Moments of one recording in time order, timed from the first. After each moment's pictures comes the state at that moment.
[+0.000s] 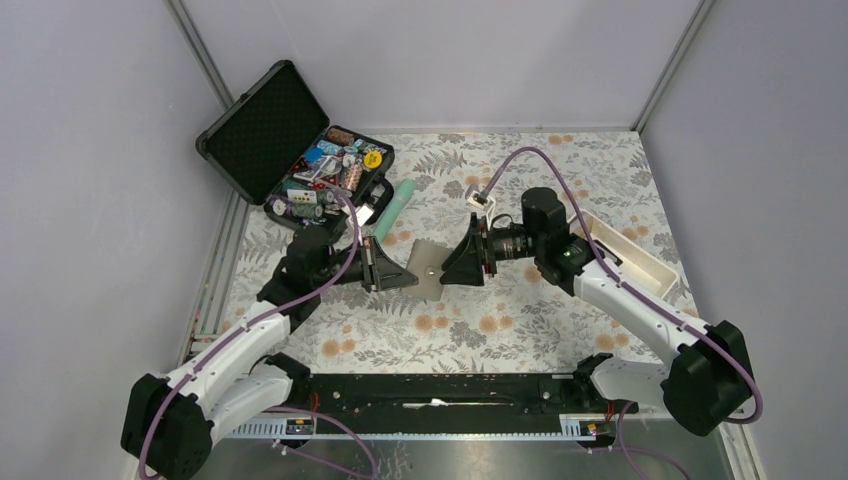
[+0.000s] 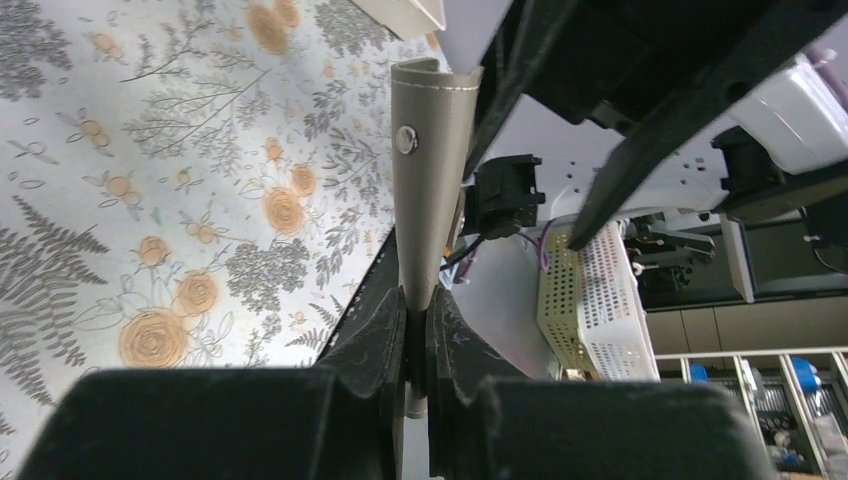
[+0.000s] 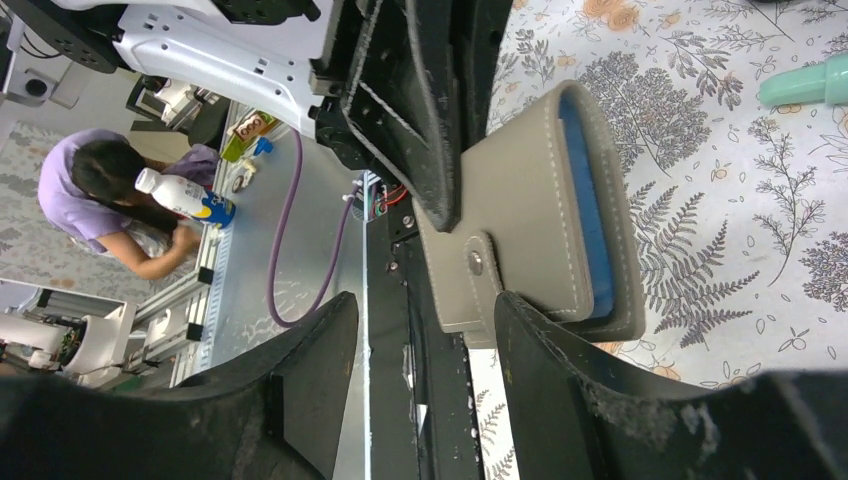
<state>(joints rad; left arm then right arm) -0.48 0.92 0.53 0.12 0.80 -0.83 0.57 1.19 0.84 0.03 -1.00 0.36</state>
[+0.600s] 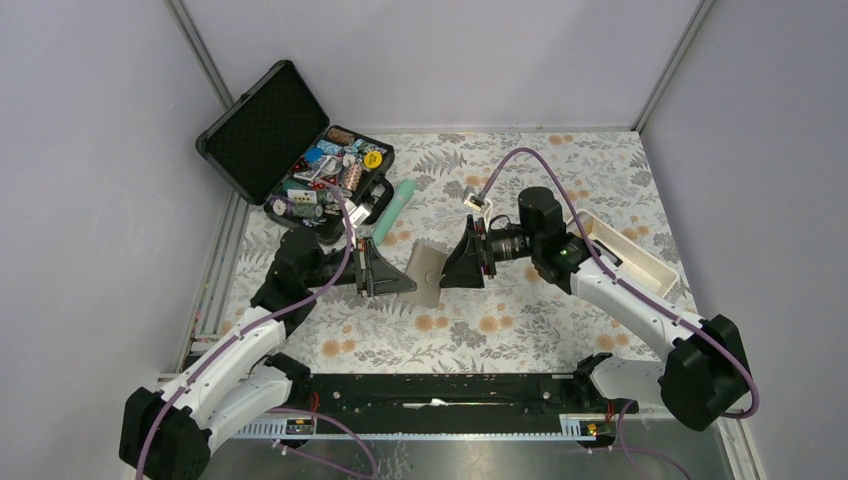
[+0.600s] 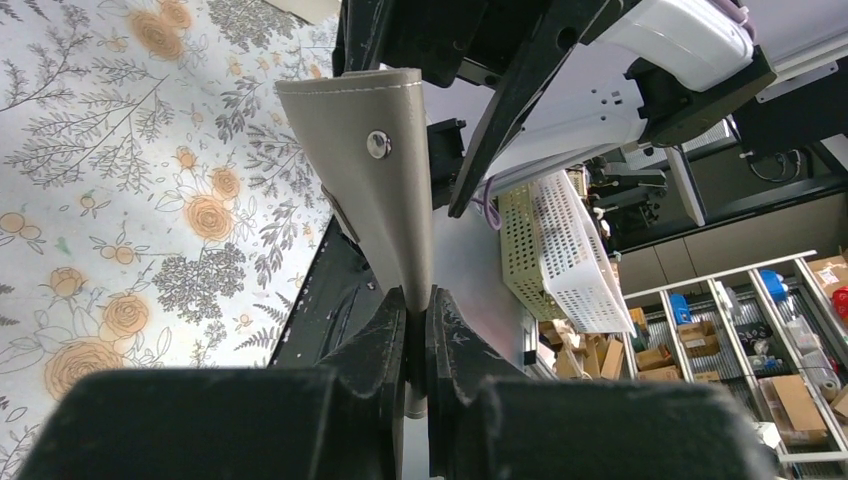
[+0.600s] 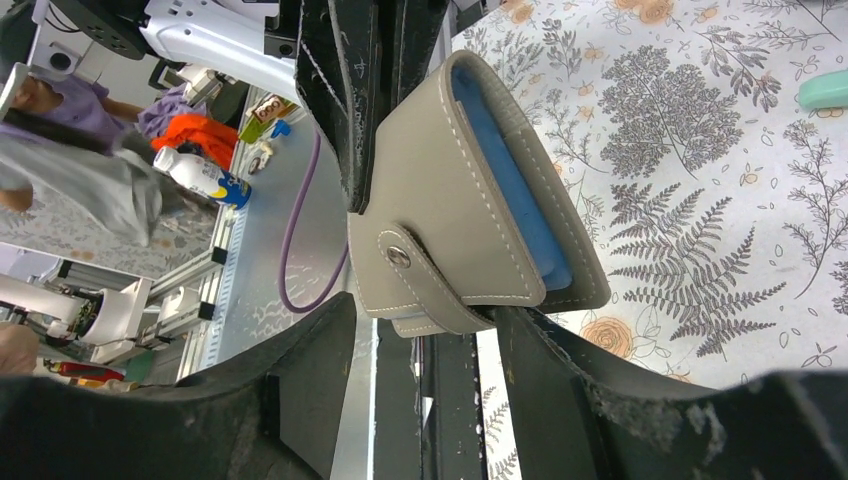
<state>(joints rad) -0.47 0.86 0.53 0.23 0.97 -0.87 0.58 1.23 0.84 0.05 -1.06 0.34</state>
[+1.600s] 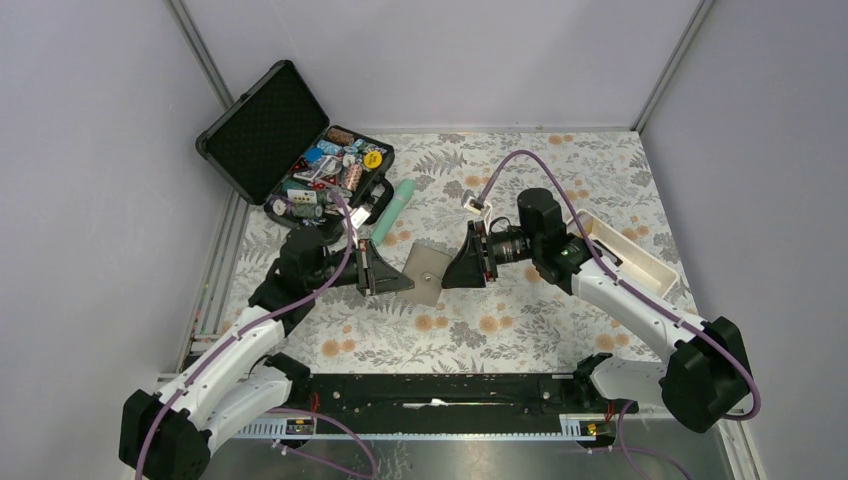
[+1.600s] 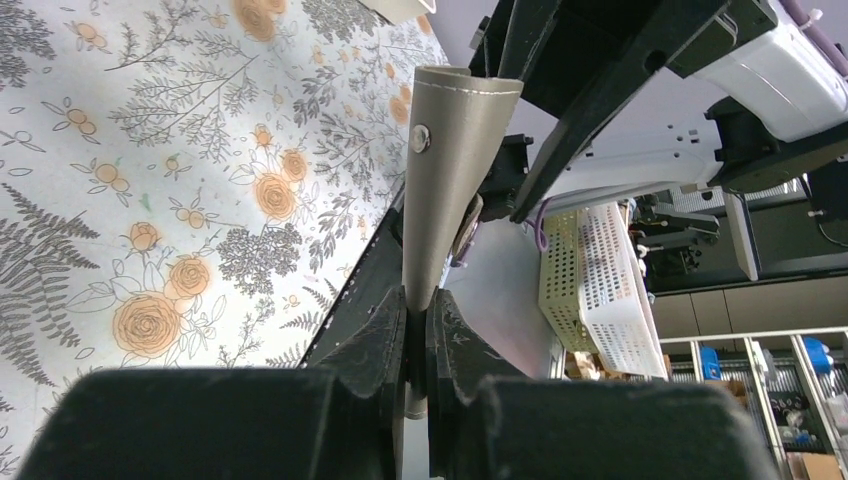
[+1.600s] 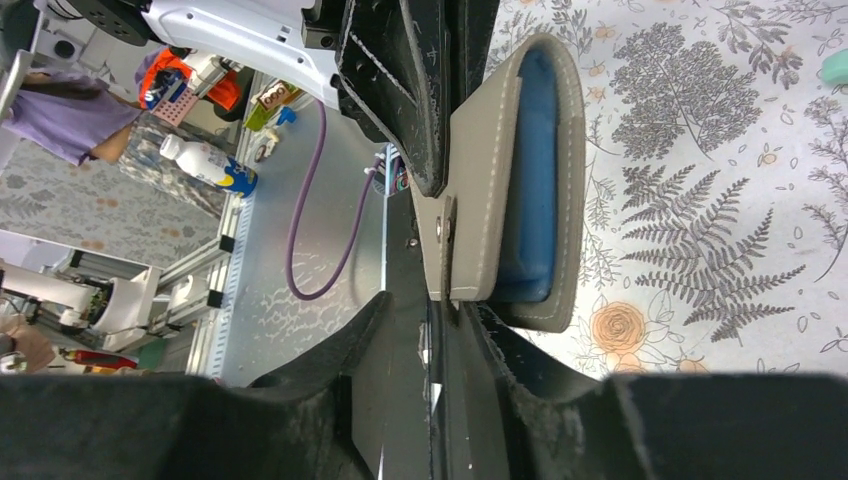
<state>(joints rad) -0.46 0.85 0.56 0.04 0.85 -0.79 0.58 1.22 0.84 0.00 -1.09 0.32</state>
